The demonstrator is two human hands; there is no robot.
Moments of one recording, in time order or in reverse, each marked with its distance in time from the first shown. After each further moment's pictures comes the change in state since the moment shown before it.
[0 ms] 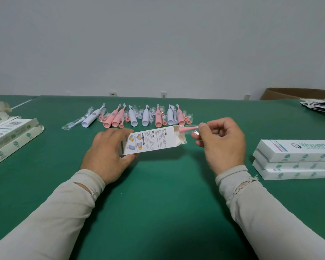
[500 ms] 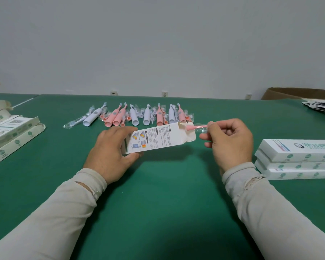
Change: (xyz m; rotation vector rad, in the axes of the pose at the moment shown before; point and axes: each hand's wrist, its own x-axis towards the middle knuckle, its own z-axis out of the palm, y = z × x) left_hand -0.002 0.004 -0.001 -0.068 0.007 0.044; right_hand 0.009 0.004 -0.006 0.037 0.063 0.081
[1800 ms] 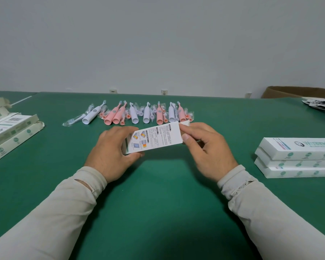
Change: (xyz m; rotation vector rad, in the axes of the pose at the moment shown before) left_hand 0.002 -0.003 0.003 -0.047 -0.047 0.010; right_hand -0.014 0.011 0.000 -0.438 -0.585 -0.434
